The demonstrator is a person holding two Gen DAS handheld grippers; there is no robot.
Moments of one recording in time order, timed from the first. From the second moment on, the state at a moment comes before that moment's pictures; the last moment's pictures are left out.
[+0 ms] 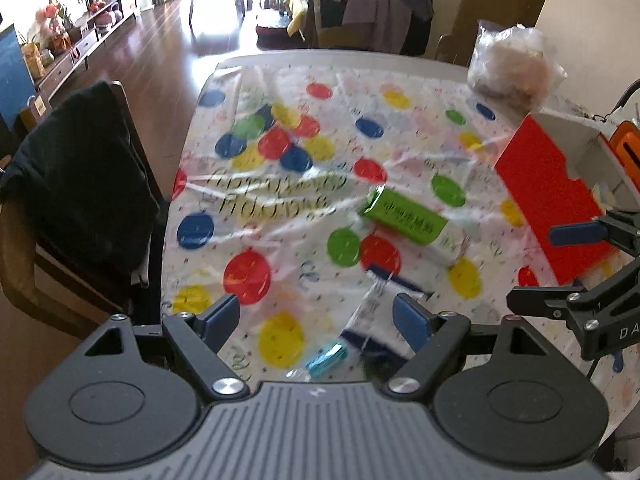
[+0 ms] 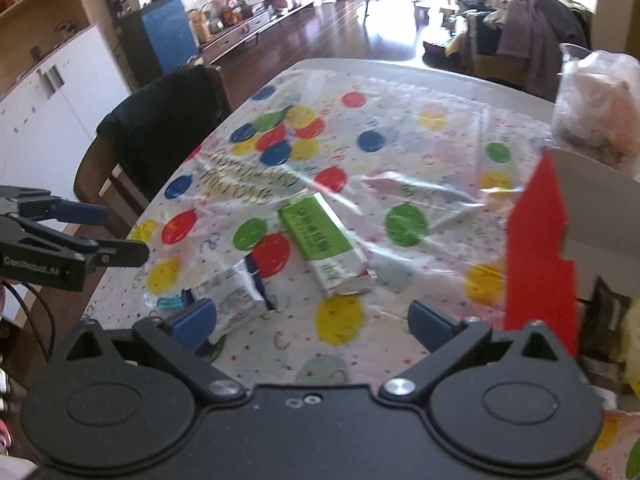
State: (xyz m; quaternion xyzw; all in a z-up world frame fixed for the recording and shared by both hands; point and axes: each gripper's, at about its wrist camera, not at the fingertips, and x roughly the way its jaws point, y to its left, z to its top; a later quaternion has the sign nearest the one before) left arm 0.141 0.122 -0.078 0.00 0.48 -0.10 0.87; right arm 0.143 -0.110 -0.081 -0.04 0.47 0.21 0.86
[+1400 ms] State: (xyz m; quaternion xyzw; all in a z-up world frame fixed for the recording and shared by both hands) left arm 0.136 0.109 -0.138 0.11 0.51 -0.22 0.82; right arm 0.175 -0.034 -0.152 -0.14 0.50 0.31 0.79
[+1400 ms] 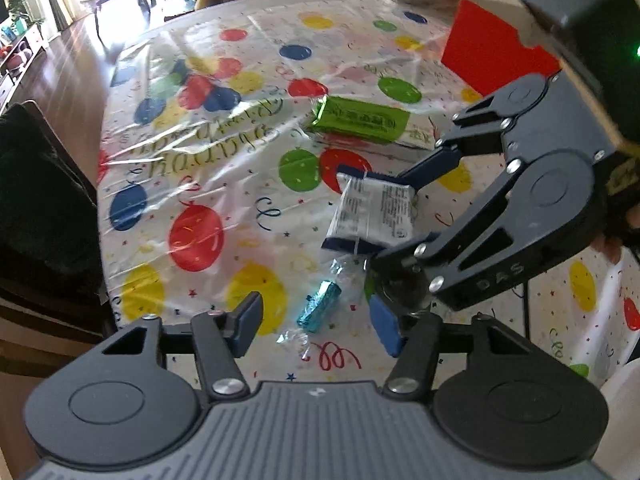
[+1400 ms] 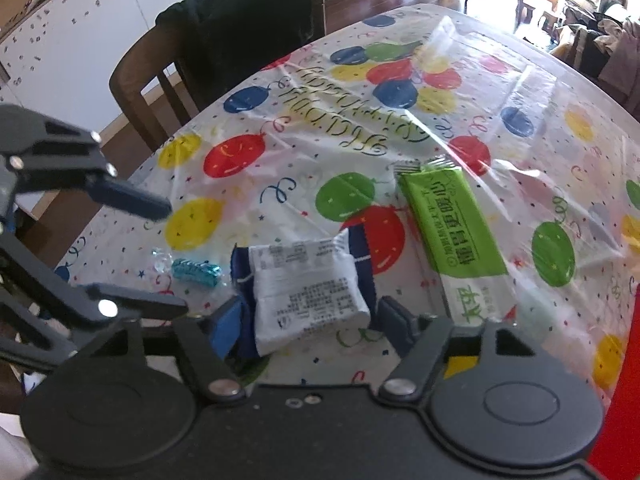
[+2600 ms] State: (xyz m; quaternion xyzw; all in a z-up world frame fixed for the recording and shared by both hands) left arm 0.130 0.080 -0.107 0.01 0.52 -0.14 0.85; right arm 0.121 -0.133 -0.091 -0.06 0.47 0.21 0.86
